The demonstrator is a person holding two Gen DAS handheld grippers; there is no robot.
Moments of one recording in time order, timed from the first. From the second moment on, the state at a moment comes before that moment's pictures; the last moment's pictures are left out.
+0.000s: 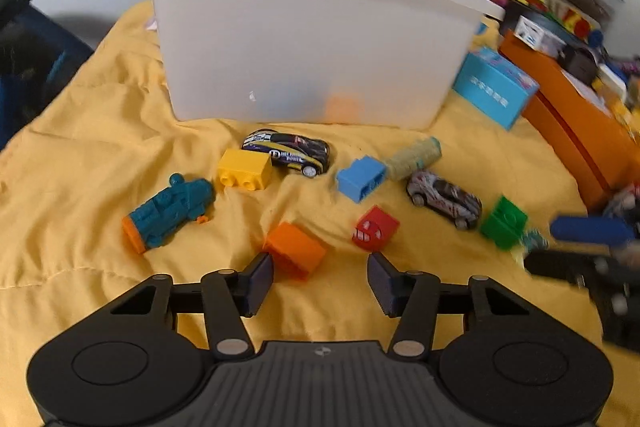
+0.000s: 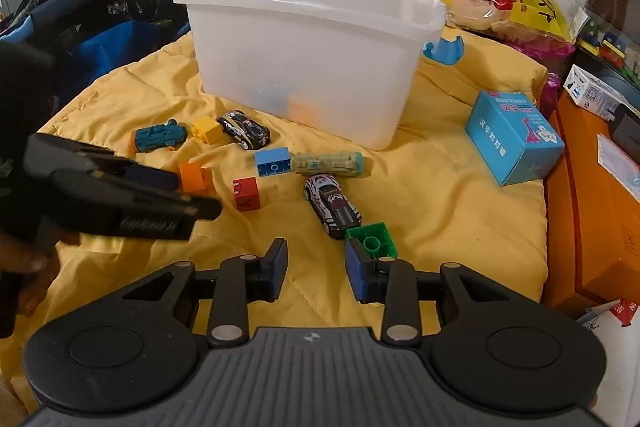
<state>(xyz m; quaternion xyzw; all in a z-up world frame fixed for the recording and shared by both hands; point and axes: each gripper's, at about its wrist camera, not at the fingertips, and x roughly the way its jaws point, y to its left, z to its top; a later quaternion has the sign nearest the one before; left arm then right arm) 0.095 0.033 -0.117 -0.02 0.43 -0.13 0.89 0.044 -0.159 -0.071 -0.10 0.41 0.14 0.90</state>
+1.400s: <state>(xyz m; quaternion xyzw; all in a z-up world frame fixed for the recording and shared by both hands) 0.007 0.037 -0.112 0.13 0.41 -0.27 0.86 0.082 -0.093 -0.100 -0.15 0.40 0.20 0.88</state>
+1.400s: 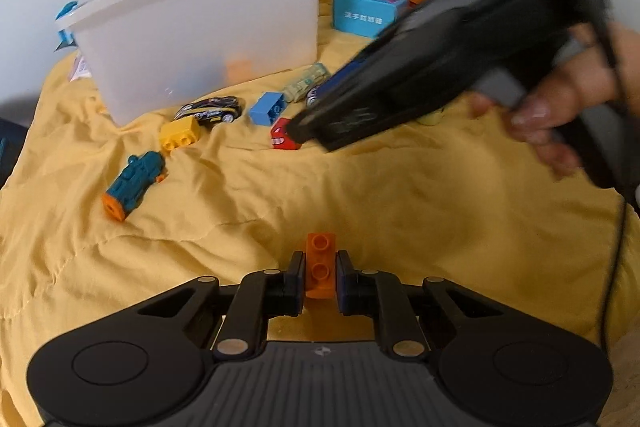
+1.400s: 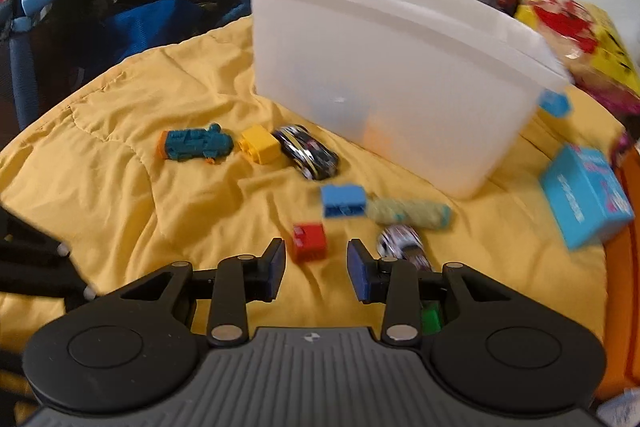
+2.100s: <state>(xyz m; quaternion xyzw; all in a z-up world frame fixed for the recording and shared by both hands) 0.024 0.035 -0.057 0.08 0.37 -0.19 0.90 0.045 -0.140 -0.071 -0.10 0.41 0.15 0.89</state>
